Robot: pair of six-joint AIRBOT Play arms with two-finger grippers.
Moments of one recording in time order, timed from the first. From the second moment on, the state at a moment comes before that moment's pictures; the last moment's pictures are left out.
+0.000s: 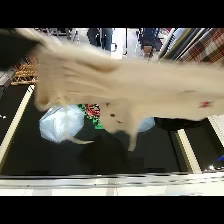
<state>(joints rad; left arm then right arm) 0.04 -0.95 1.86 0.45 -1.17 -1.14 -0.50 -0.46 1.54 -1.05 1.27 0.90</state>
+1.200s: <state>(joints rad) 0.13 -1.39 1.19 0.71 -0.68 -1.22 -0.14 -1.54 1.41 -0.87 0.98 1.10</state>
